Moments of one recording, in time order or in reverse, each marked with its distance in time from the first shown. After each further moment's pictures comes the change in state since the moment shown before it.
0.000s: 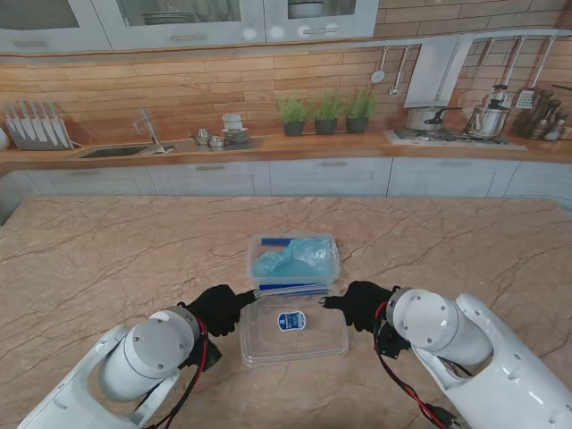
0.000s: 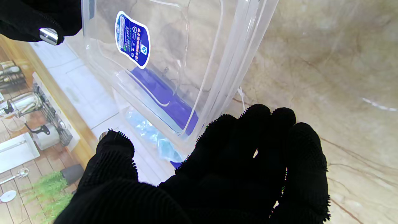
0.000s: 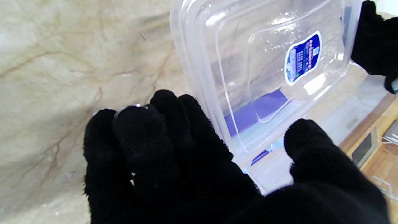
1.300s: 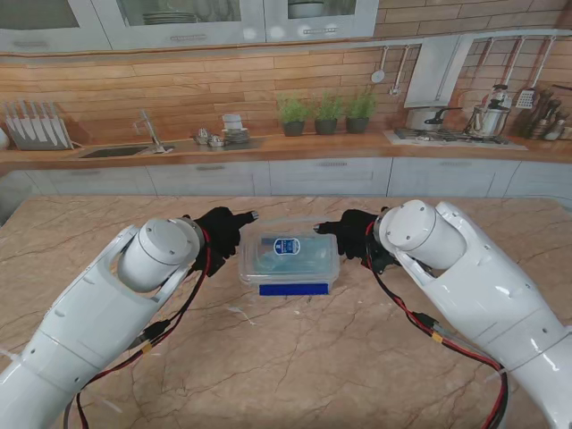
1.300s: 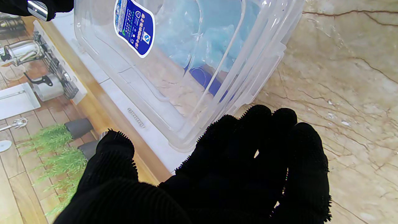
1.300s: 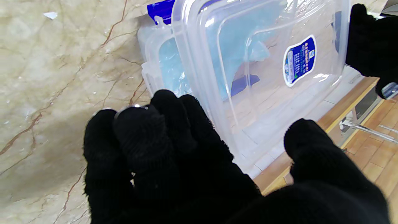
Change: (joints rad) left arm -0.513 -0.054 0.118 0.400 -0.176 -0.001 -0.038; right arm 0.513 -0.050 -0.223 0.355 0.175 0.068 0.001; left_hand 0.000 0.000 0.000 0.000 0.000 0.009 -0.016 0.000 -0.004 0.010 -0.008 0.000 -0.002 0.012 -0.009 -0.005 -0.001 0.015 -0.003 0.000; right_hand 0.000 0.000 0.000 0.000 -0.020 0.001 0.062 -0.045 0.000 0.001 0.001 0.000 0.000 0.001 0.001 0.008 0.000 0.002 0.000 0.001
